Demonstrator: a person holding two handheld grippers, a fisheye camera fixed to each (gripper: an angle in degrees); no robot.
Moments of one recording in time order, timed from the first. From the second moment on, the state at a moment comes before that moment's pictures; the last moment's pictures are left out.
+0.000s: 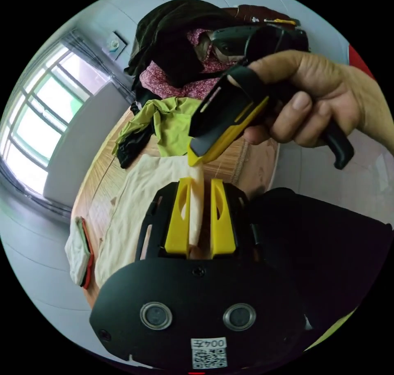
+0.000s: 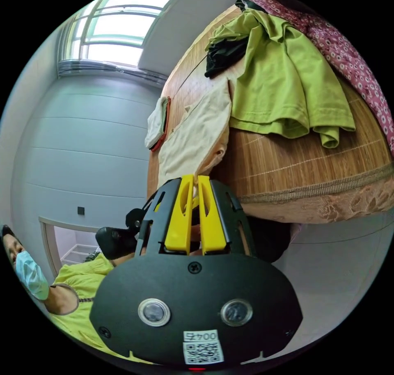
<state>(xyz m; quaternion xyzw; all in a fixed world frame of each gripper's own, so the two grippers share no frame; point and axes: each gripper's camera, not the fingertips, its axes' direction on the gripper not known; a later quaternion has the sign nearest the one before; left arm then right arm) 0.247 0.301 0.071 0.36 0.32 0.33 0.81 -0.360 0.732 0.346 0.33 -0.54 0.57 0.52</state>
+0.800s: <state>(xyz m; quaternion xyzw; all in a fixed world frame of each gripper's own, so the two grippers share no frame) 0.125 0.280 0.122 0.33 0.49 0.14 0.80 -0.266 0.634 0.590 0.30 -0.65 0.58 0.39</state>
